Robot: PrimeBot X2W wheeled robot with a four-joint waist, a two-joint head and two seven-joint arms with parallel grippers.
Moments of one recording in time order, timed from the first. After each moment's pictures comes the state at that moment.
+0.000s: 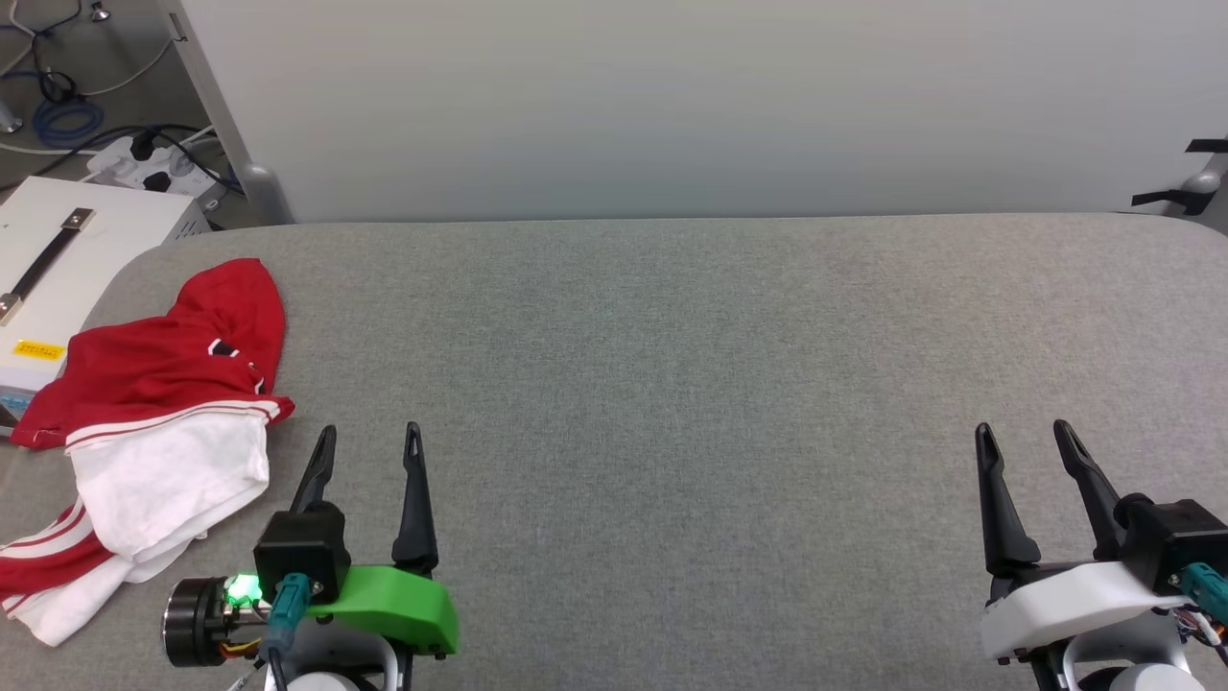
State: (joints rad) left arm 0.02 0.06 -0.06 -0.02 -0.04 0.07 -0.12; right arm 0.04 -0.05 -0.05 -0.03 0.13 0.13 -0.13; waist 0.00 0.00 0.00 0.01
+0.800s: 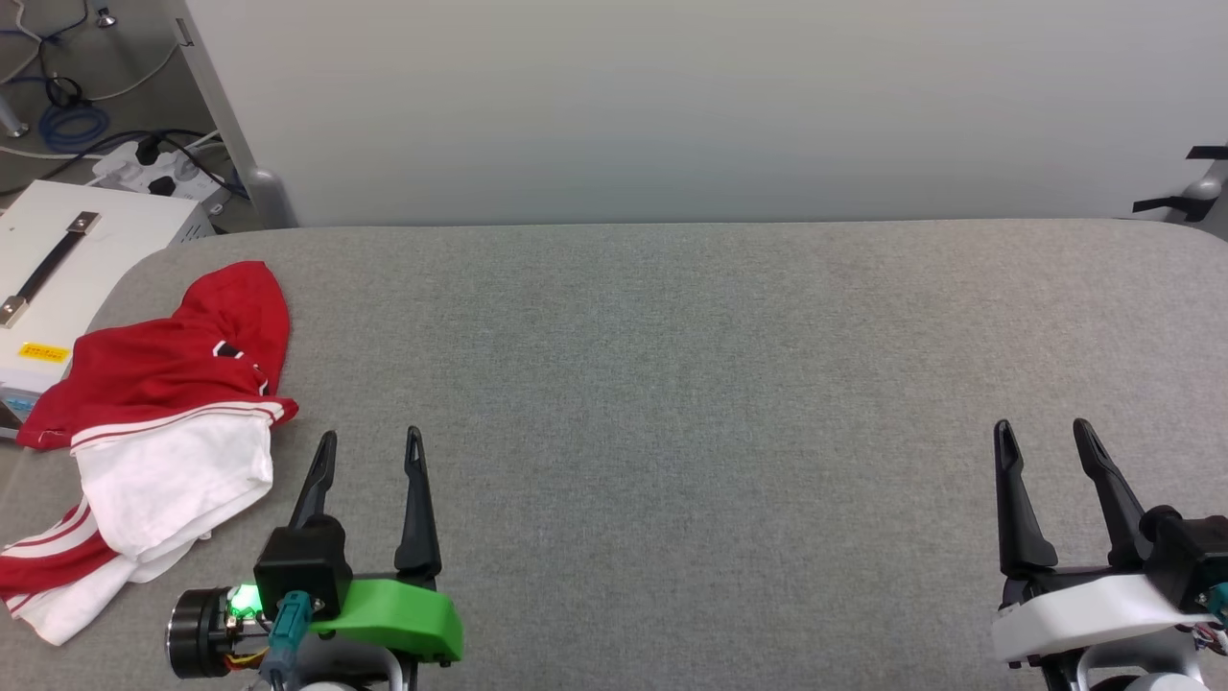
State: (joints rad) left arm 0.04 0.05 -0.07 -0.02 -0.05 0.09 -0.18; right arm 0.06 -0.05 -0.06 -0.06 0.16 0.13 -0.18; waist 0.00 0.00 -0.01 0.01
